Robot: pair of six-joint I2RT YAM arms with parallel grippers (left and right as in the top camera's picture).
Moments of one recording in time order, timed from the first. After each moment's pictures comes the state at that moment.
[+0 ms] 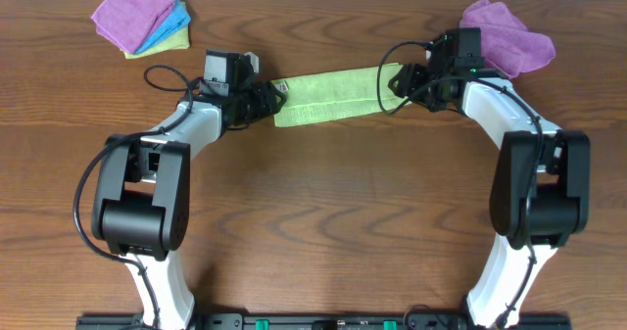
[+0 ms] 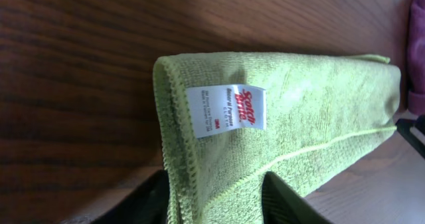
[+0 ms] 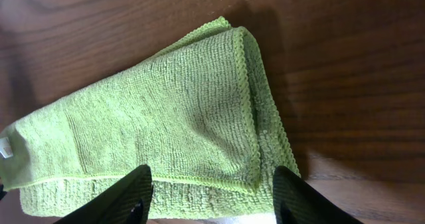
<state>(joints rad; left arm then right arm) -0.16 2.03 1.20 -0.11 0.48 -0.51 0.04 2.08 1.41 -0.37 -0.39 0.40</state>
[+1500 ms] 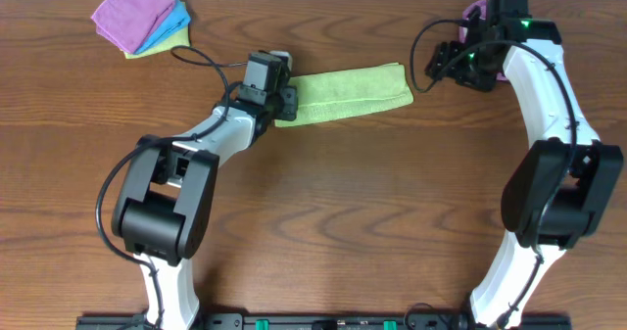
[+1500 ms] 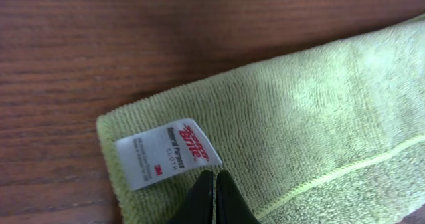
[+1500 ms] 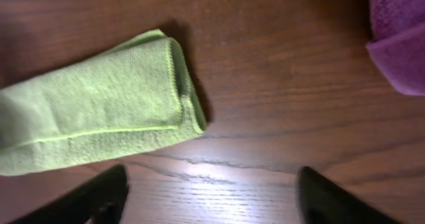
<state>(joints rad) -0.33 2.04 1.21 -0.03 0.10 -0.22 -0.05 2.09 1.81 -0.96 -0.26 0.17</state>
